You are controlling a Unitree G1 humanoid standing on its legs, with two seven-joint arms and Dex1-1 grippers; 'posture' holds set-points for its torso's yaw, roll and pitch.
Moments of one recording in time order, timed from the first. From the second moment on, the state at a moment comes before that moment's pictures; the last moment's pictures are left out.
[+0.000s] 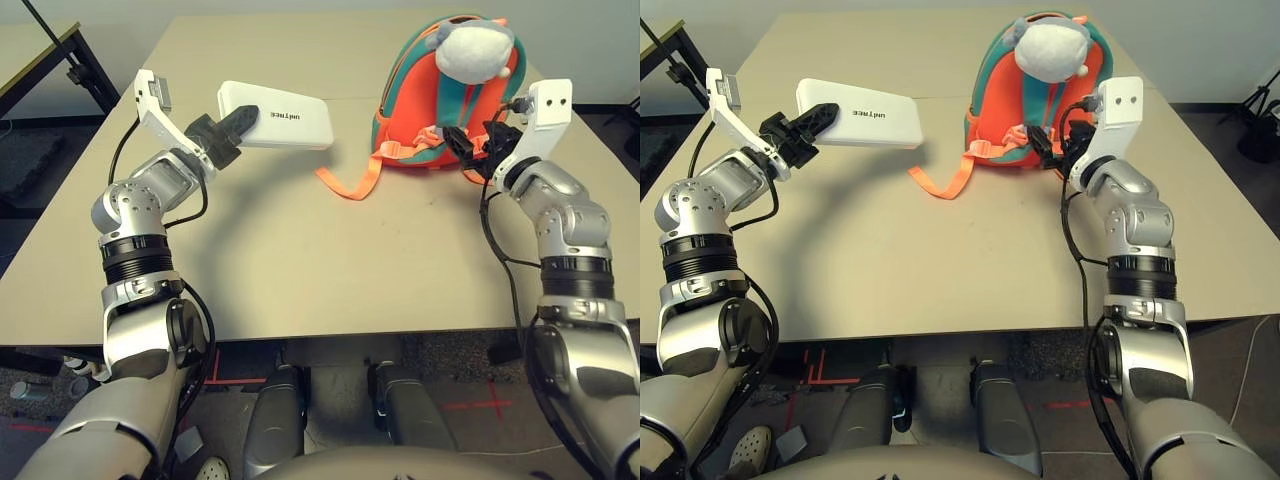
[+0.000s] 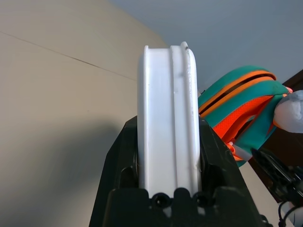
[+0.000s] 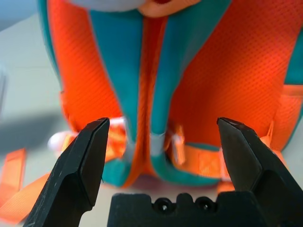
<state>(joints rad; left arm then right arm) -0.84 0.36 0.46 0.39 -0.75 0.84 -0.39 -0.80 -0.37 -0.24 0.49 0.25 0.36 0.38</state>
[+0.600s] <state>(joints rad) -0.81 0.35 0.46 0.33 -0.76 0.84 -0.36 -0.98 -0.33 -0.21 0.92 0.20 0.07 0.41</state>
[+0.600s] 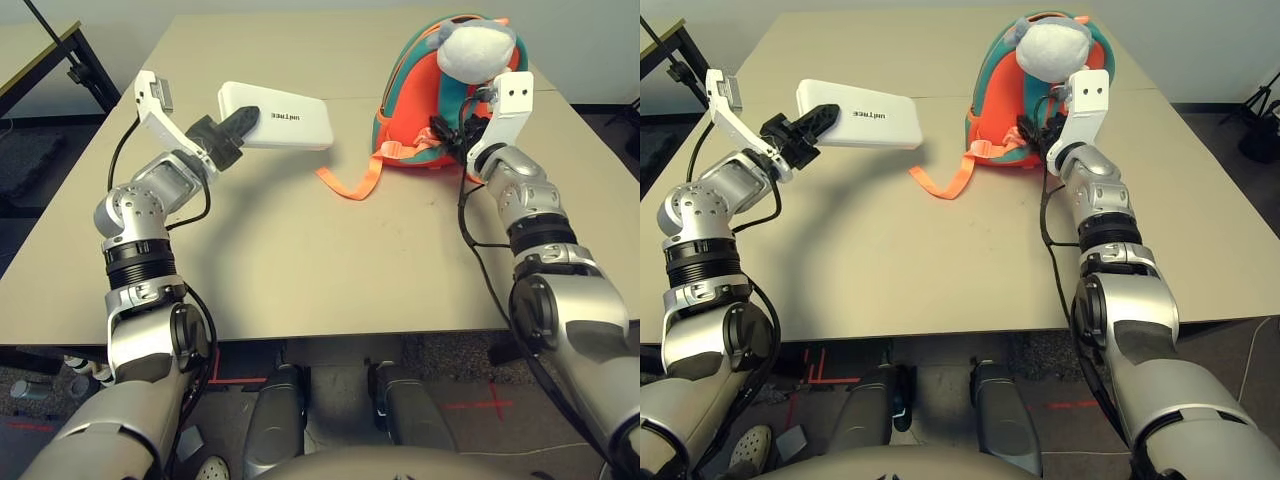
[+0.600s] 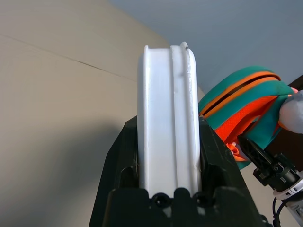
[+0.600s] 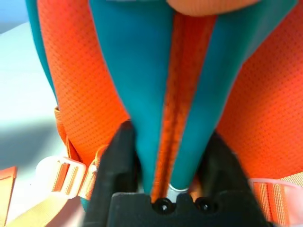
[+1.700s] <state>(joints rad) -0.82 0.32 0.41 0.43 -0.74 0.79 -0.39 -0.24 -0.33 -0.21 -0.67 0.52 0.98 0.26</state>
